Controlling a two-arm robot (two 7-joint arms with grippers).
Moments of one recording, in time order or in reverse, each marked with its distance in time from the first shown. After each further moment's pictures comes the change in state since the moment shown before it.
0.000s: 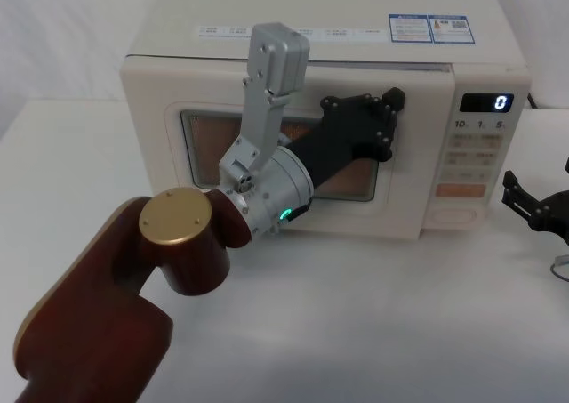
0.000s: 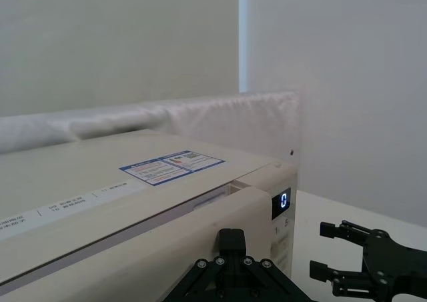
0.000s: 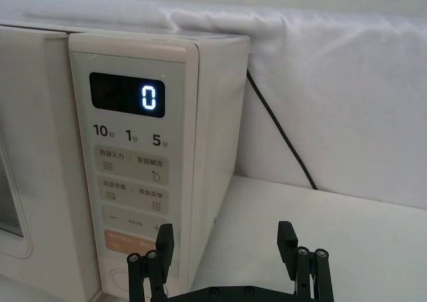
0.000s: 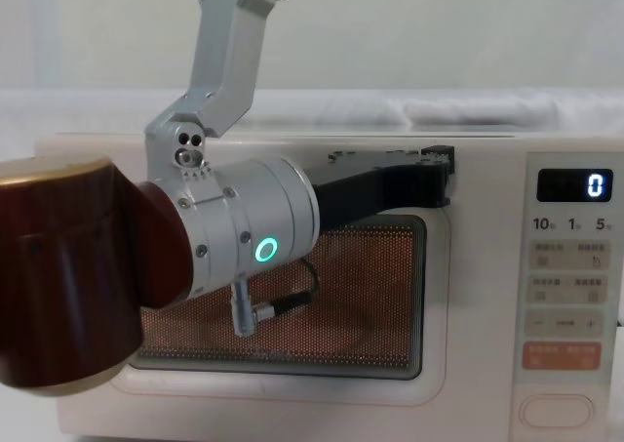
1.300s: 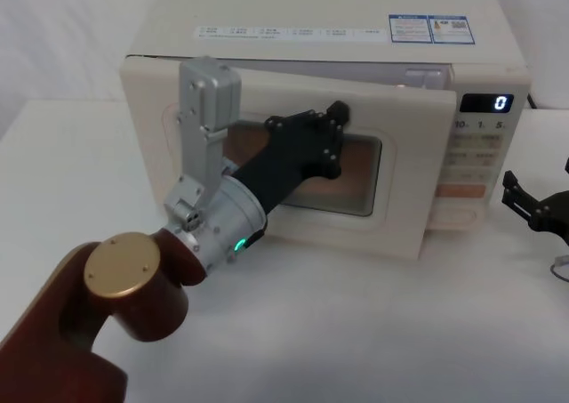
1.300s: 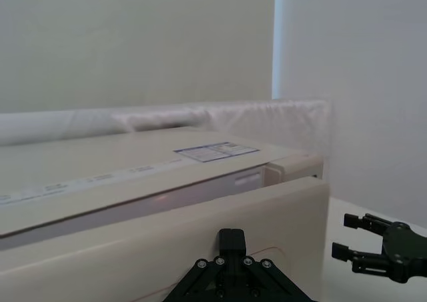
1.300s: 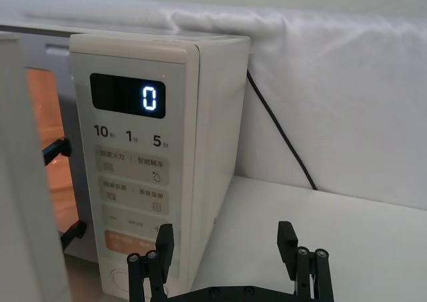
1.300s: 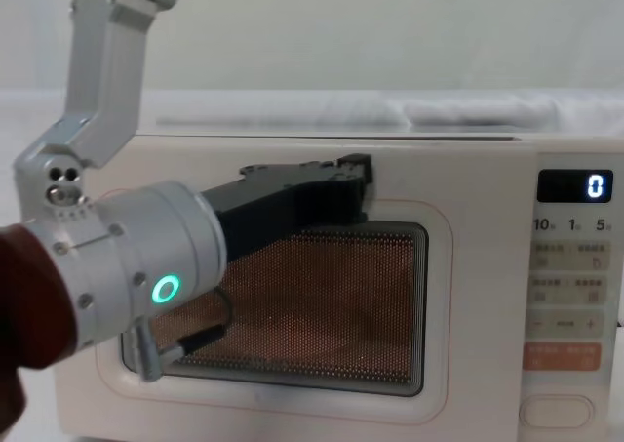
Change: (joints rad) left arm 0.177 0.058 -0.100 -0.152 0.009 -0.038 0.052; right arm 0.000 0.000 0.000 0.000 0.000 0.000 0.000
